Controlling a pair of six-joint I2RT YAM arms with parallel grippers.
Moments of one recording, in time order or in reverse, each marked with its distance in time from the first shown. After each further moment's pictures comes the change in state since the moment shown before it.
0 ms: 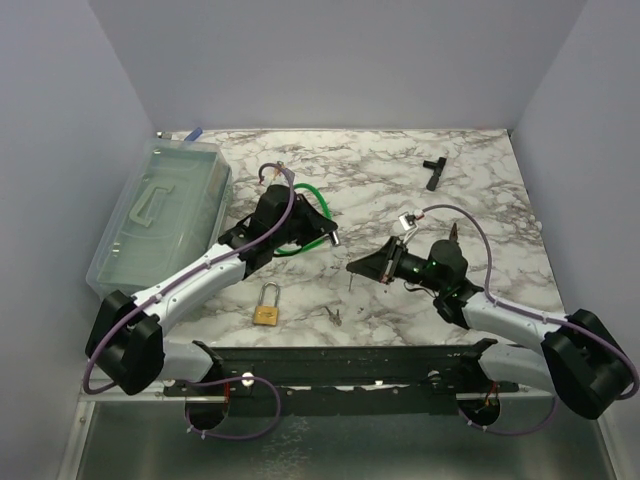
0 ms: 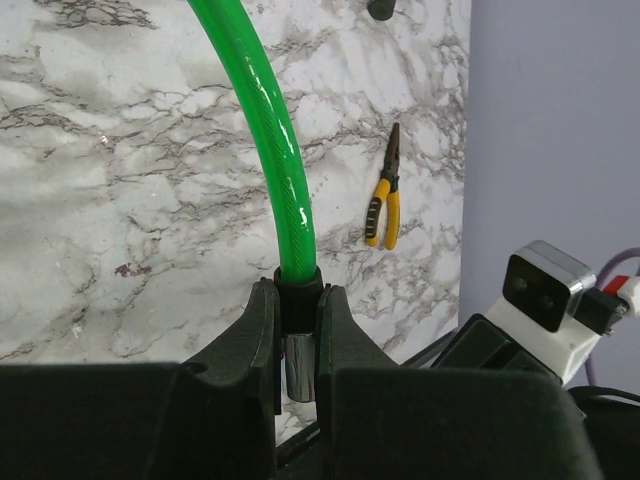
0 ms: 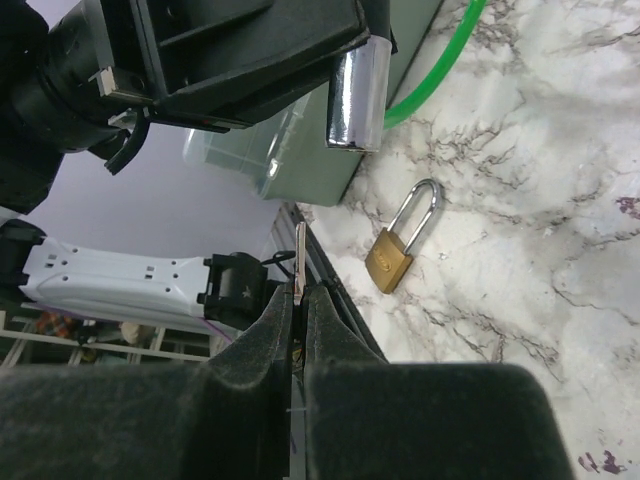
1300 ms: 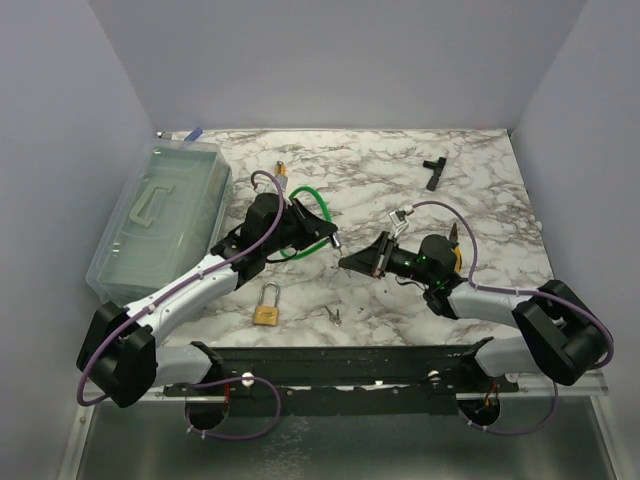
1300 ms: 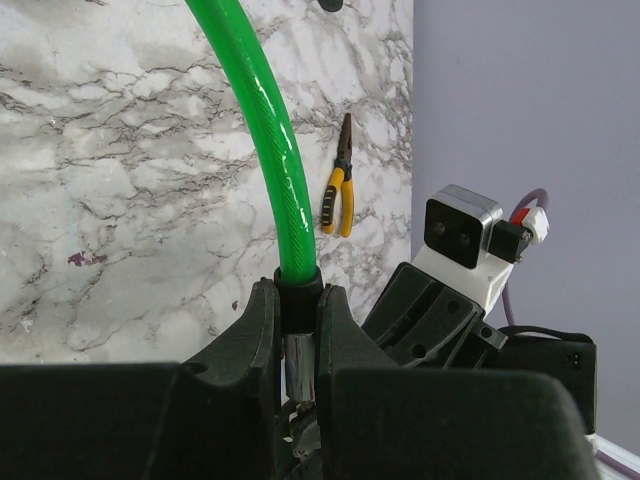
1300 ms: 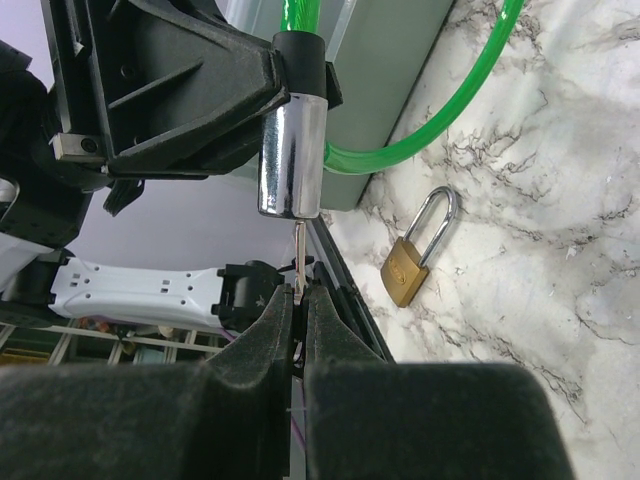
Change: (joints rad) left arm 0.022 -0.083 -0.113 0.137 0.091 -0.082; right arm 0.000 0.221 0.038 0.224 -0.054 0.101
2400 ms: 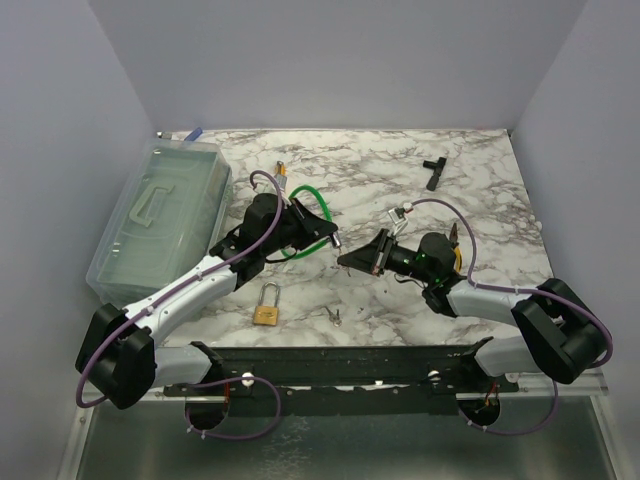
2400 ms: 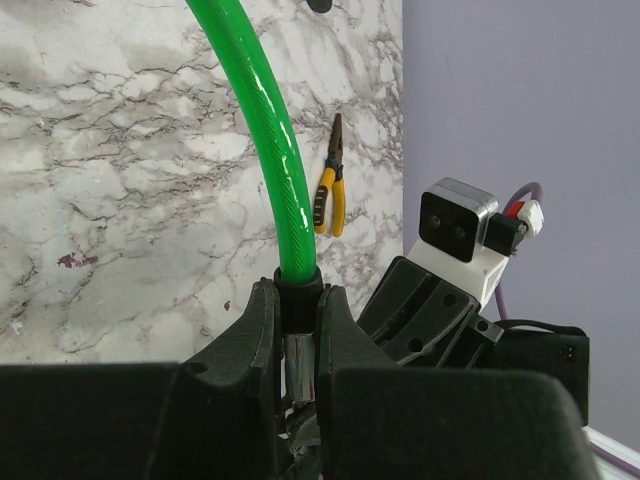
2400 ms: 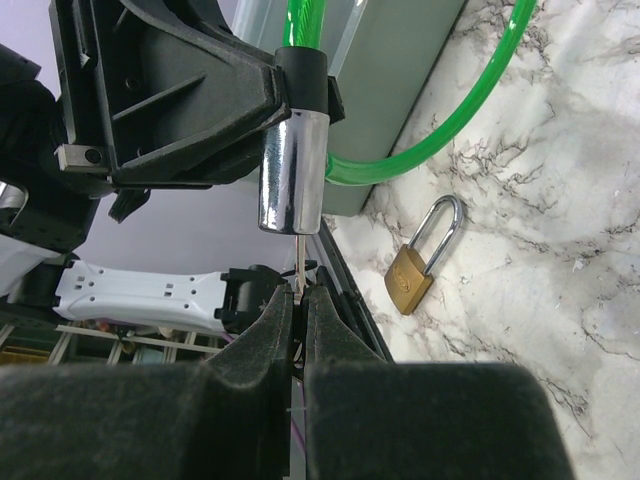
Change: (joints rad) left arm 0.000 -0.010 -0.007 0.015 0.008 -0.007; right arm 0.000 0.012 0.019 0.005 0.000 -0.001
